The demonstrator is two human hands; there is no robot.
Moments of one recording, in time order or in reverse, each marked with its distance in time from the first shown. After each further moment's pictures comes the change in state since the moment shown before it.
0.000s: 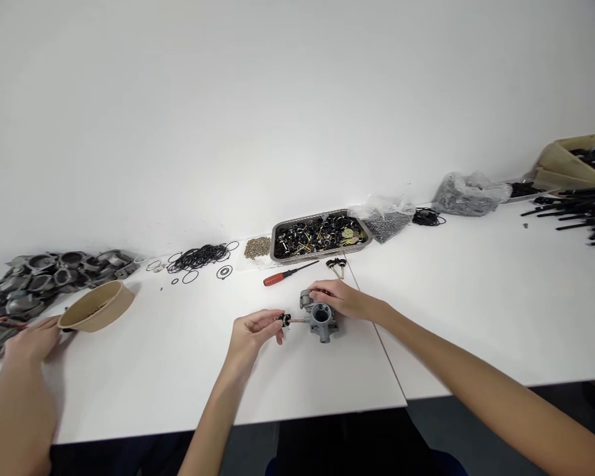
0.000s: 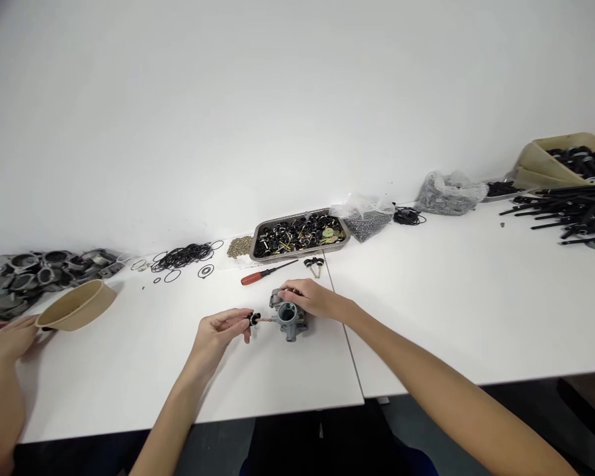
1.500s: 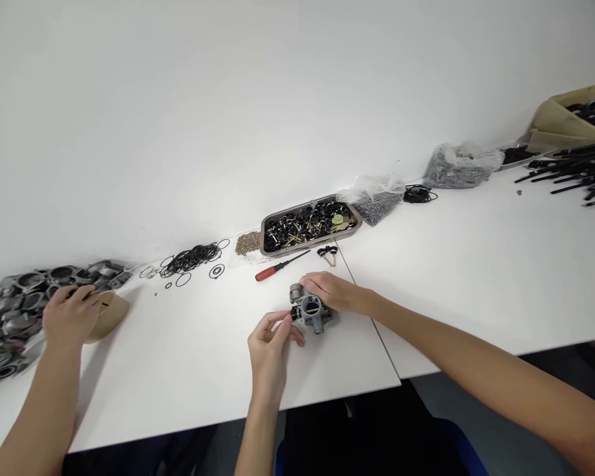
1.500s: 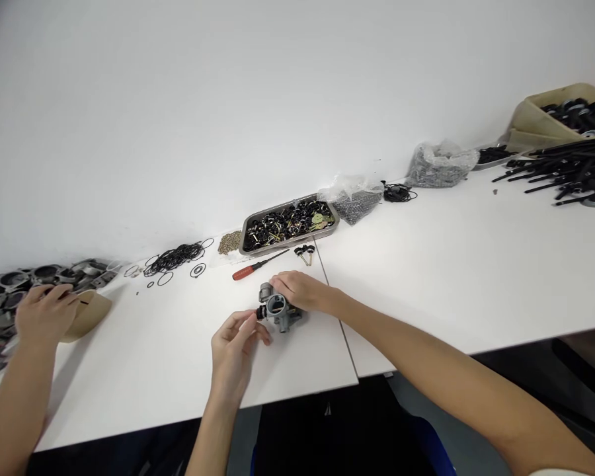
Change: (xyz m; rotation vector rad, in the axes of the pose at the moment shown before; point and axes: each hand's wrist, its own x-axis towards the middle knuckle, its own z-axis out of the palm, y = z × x) left_hand -0.026 -0.013 0.069 -0.244 0.206 0.055; right_hand 0.002 0.003 0.011 -0.088 0.092 -0.078
